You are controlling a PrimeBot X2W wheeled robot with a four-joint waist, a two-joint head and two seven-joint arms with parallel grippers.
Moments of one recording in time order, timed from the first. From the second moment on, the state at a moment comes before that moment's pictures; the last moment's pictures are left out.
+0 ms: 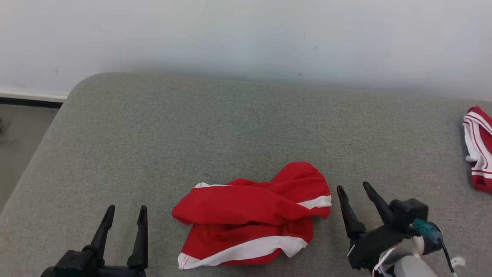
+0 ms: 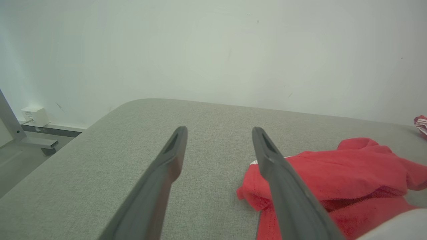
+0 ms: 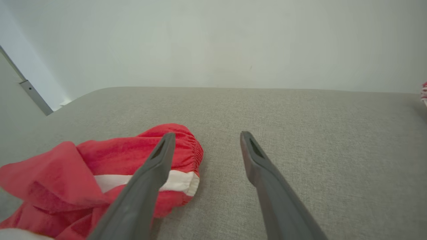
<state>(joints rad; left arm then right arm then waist) -0.02 0.09 0.00 0.13 -0.17 -0.12 -0.26 -0.22 -0.15 0.20 0.43 0.29 0.13 -0.18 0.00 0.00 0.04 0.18</state>
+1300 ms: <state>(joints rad) 0.00 0.08 0.01 0.14 -0.17 -0.13 -0.26 -0.11 -0.23 0.17 0.18 0.44 0.13 -0.18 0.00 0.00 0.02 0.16</state>
